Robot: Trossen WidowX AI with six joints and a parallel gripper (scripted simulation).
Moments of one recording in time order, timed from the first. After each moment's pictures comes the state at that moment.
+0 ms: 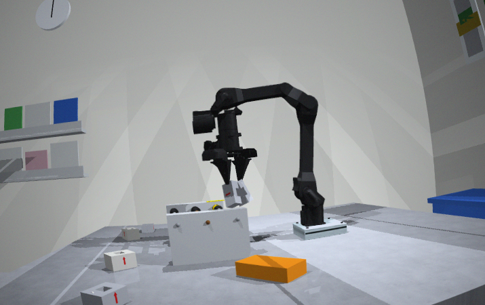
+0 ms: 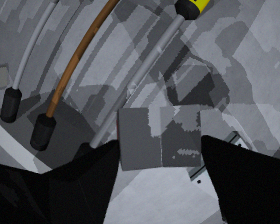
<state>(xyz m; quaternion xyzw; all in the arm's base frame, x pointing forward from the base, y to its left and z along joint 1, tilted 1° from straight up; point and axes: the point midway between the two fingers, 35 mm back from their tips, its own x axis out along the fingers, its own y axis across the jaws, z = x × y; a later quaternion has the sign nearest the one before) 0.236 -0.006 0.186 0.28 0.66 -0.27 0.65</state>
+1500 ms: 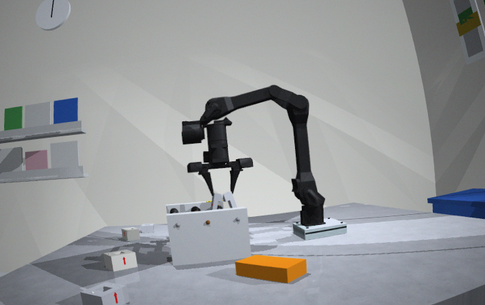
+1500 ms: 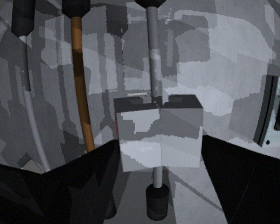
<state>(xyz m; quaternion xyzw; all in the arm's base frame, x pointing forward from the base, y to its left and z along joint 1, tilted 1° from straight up) 0.272 -0.001 0.157 0.48 0.53 -0.46 0.53</state>
